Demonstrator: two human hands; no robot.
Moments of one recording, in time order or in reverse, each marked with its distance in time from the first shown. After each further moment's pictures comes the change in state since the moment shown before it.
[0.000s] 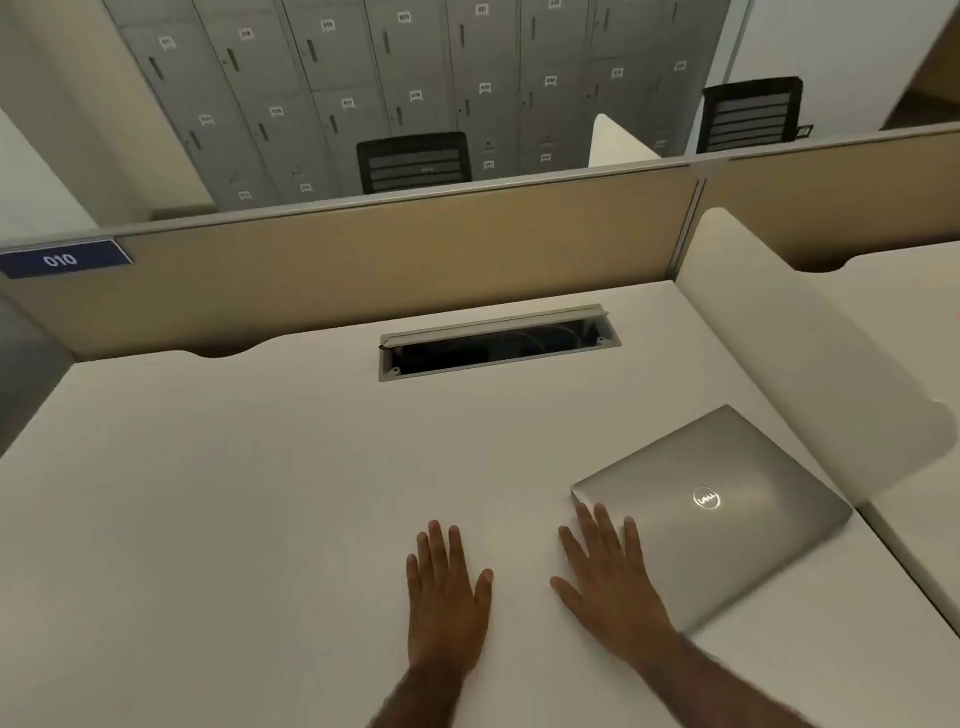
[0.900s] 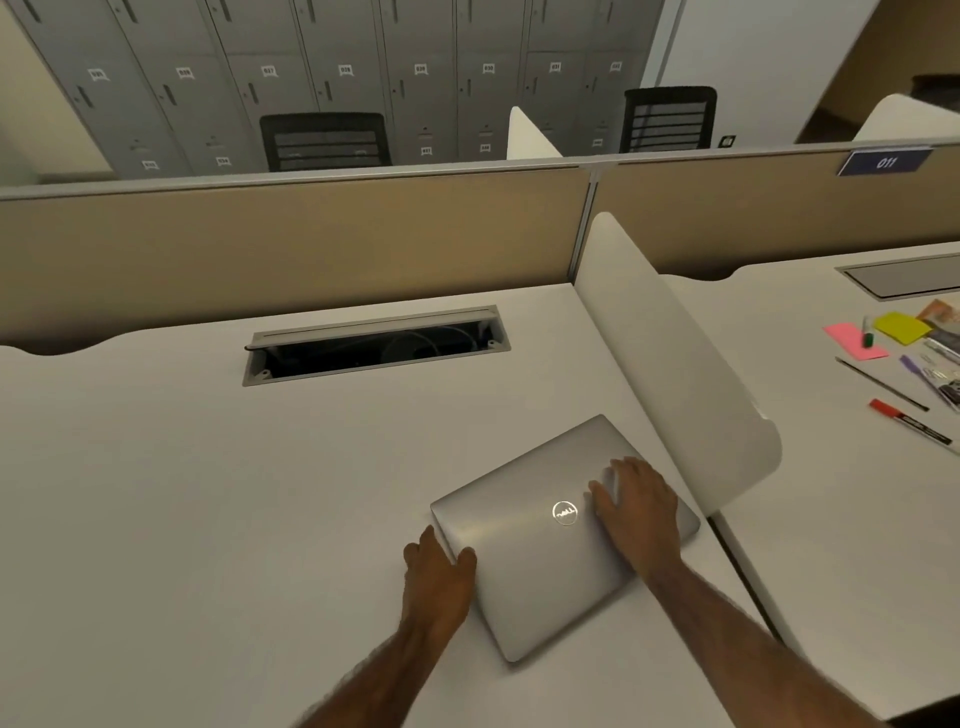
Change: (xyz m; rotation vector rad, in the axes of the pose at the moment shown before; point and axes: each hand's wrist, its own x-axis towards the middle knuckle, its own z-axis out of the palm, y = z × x) left_hand 0.023 0.194 0.006 -0.686 -0.150 -0.279; right_hand 0.026 0.237 -0.036 0.336 0.116 0.566
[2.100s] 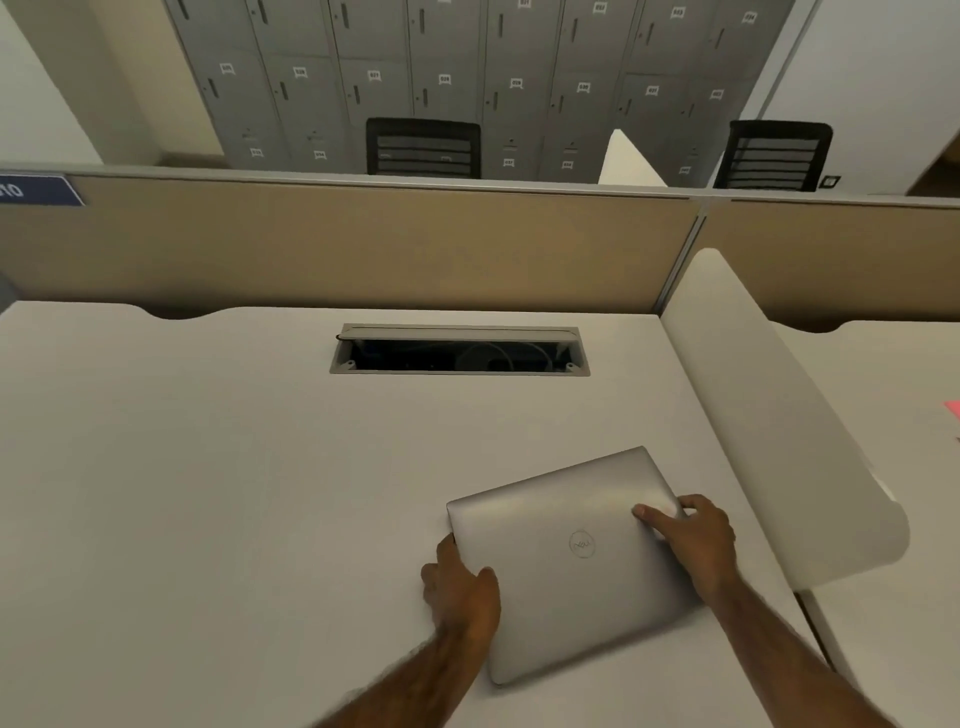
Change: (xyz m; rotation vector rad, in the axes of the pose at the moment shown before) left_hand 0.014 -0.017 -0.029 -0.333 0.253 -0.179; right_hand 0.038 -0.032 0.006 0.434 -0.158 0.344
